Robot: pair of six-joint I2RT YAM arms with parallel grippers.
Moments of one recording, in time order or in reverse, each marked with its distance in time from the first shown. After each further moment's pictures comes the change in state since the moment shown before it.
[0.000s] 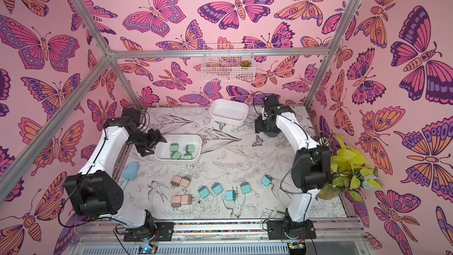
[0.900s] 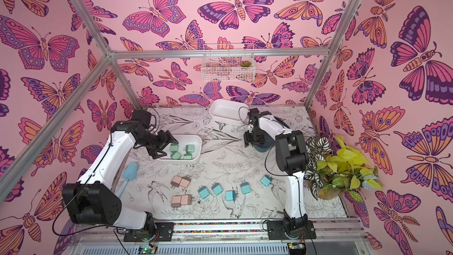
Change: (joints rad) left arm -0.152 -0.072 -0.055 0.023 0.090 -0.135; right arm 0.170 0.180 -0.108 -0.008 -0.167 0.142
